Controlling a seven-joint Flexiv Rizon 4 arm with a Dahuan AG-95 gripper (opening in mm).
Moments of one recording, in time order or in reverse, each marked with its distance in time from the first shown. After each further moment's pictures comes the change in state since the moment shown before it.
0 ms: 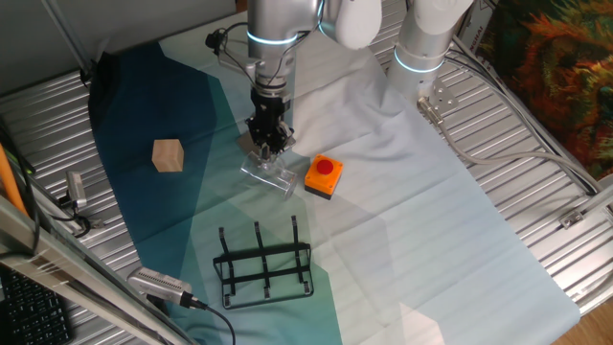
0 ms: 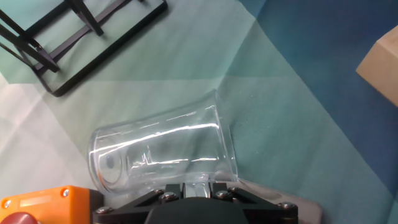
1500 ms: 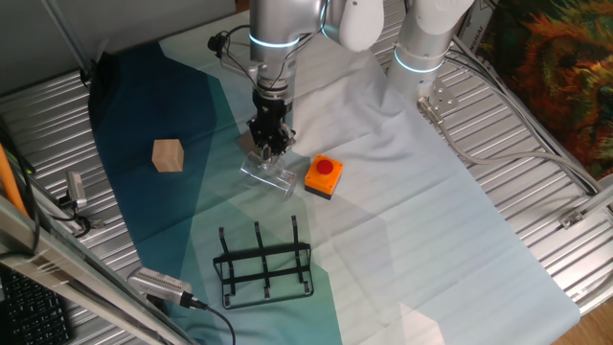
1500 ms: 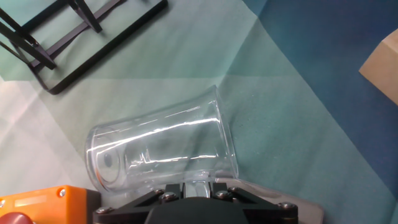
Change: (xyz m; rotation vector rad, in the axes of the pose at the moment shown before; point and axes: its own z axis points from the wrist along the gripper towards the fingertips) arm 0.002 0.004 0.004 -0.001 0.000 -0.007
